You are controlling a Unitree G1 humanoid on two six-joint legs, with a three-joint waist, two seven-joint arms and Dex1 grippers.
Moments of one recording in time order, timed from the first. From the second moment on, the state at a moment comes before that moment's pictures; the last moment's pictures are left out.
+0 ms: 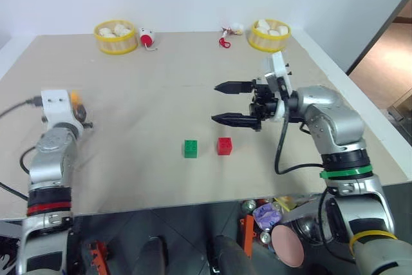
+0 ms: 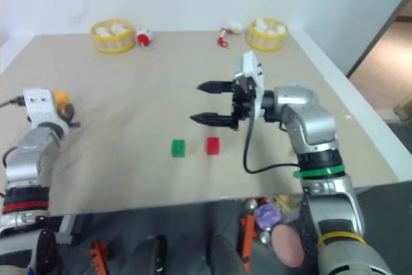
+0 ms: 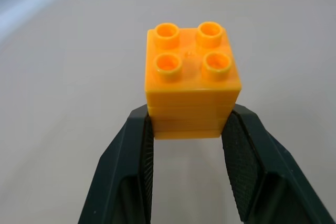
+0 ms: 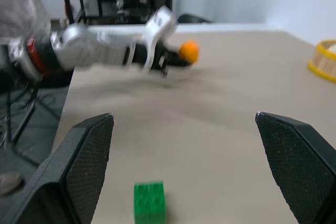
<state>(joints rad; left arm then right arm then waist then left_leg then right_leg) -0.52 0.54 0.29 0.29 -0.20 0.33 -0.18 -0.82 -0.57 0.07 0.11 0.48 0.45 1.30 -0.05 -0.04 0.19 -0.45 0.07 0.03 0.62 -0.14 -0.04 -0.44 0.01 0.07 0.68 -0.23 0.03</state>
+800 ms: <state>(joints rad) -0.59 0.60 -0.08 0.56 -0.27 -0.21 -1.45 -0.61 -0.72 0.01 -0.05 0.59 0.53 1.37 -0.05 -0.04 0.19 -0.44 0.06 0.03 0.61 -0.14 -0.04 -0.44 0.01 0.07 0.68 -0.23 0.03</state>
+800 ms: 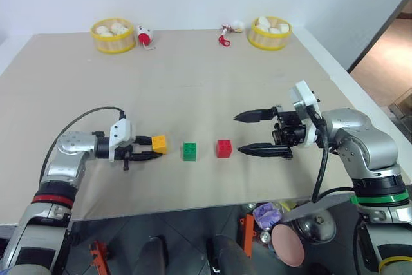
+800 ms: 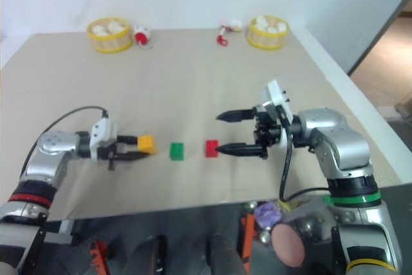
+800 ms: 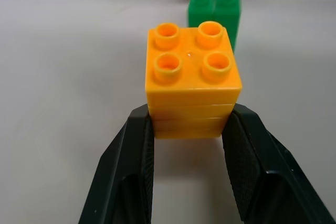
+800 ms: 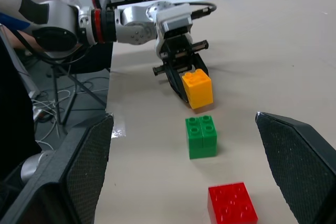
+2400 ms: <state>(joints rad) -0.61 0.64 -0.07 0.72 -0.24 -0.26 -1.55 -0.63 -0.71 0.01 -0.04 0.58 0.51 1.34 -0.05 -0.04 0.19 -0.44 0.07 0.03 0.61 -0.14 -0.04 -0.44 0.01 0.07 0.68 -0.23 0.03</state>
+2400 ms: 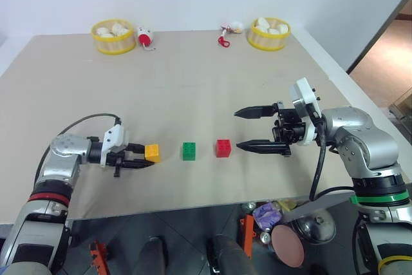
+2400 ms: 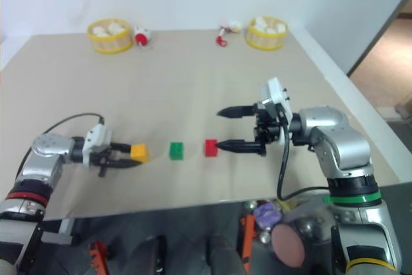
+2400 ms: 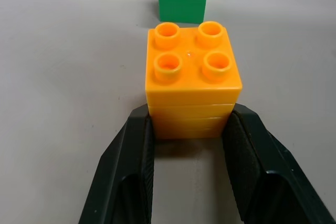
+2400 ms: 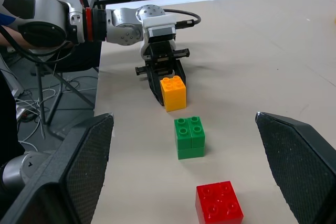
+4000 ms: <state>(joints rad) 0.14 0.52 0.58 -0.28 -0.57 0.43 -0.58 -0.63 -0.70 -0.08 0.40 0.39 0.34 1.15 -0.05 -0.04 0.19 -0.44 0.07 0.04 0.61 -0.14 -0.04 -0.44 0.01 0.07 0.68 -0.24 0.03</state>
